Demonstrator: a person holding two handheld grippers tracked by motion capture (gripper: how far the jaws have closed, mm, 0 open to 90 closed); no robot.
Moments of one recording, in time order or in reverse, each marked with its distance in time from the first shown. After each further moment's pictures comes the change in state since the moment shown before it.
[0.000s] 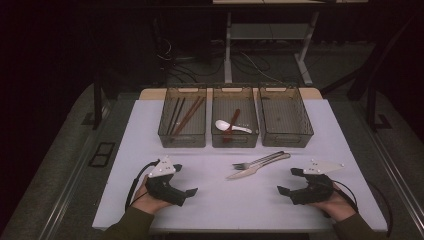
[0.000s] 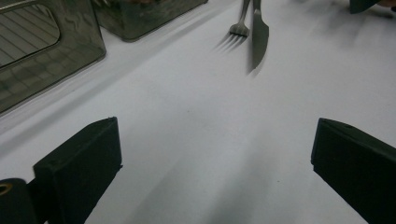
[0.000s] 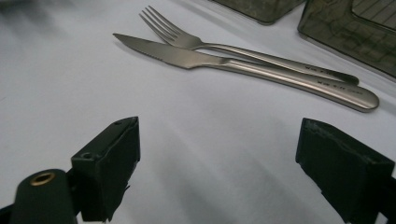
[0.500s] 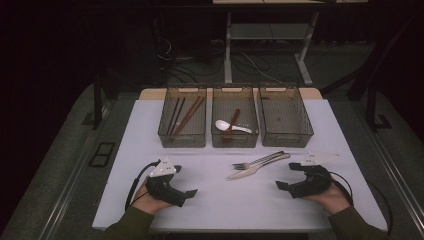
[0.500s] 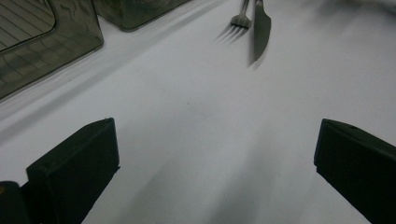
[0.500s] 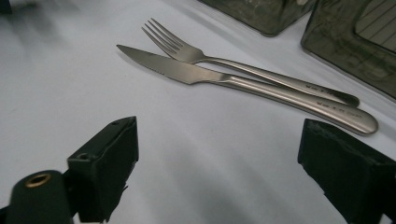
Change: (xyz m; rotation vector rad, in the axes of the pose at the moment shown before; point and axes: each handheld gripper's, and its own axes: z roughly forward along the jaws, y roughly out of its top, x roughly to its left) left arm 0.001 -0.002 0.002 0.032 -0.006 -0.011; right arm -0.006 0.022 0.002 0.040 0.031 0.003
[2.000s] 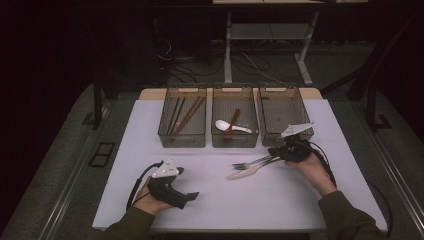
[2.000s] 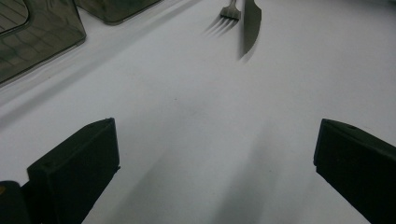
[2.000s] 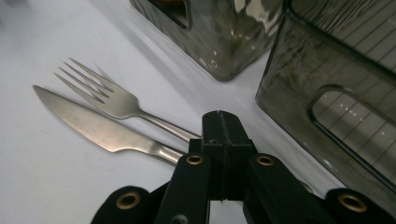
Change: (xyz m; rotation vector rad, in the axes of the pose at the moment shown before) left arm -0.003 0.000 0.004 0.022 -0.032 0.012; right arm -0.045 0.061 0.052 0.114 -0.027 -0.017
